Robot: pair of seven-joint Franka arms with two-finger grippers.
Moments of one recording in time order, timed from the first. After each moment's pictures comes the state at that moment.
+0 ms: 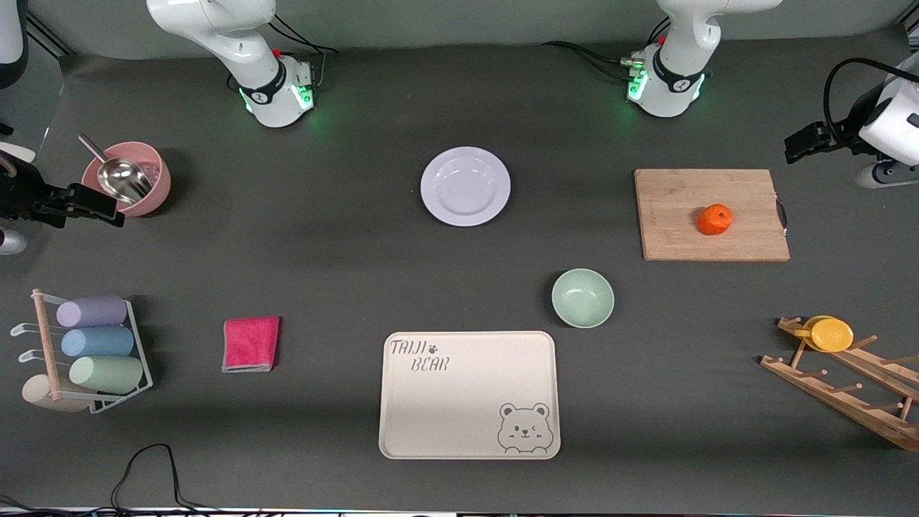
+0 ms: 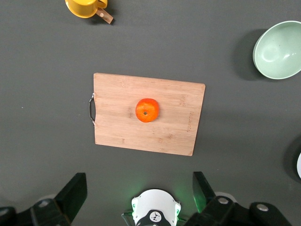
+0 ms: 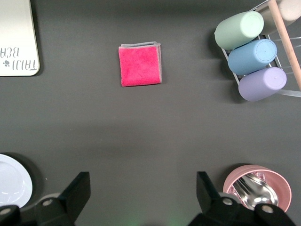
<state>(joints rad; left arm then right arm) -0.01 -0.16 0.01 -1.81 0.07 1.45 -0.10 0.08 0.06 -0.14 -1.53 0.01 1.52 -0.02</state>
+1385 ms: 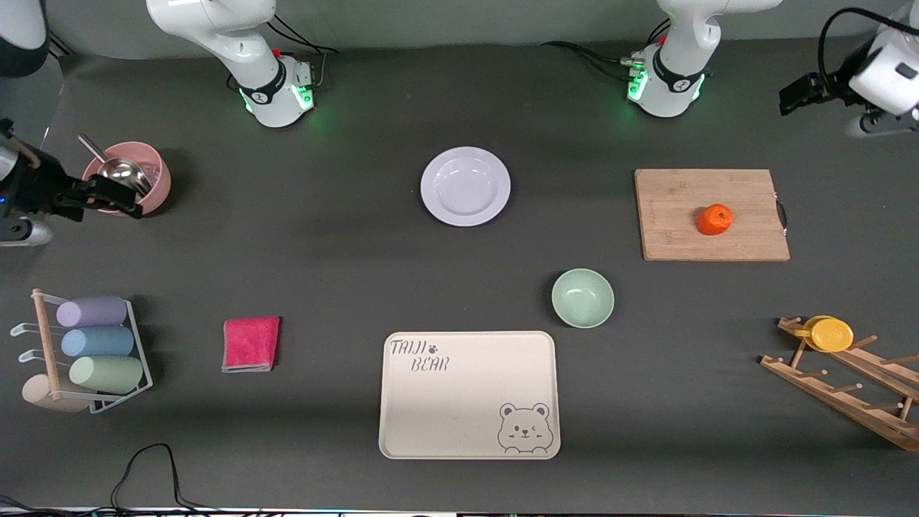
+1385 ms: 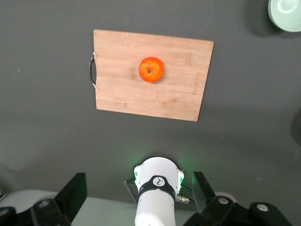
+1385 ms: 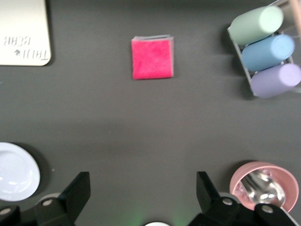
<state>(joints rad) -0.01 -0.40 0.01 -2.02 0.07 1.37 -0.09 0.15 0.00 -0.13 -1.58 0.01 1.49 0.03</state>
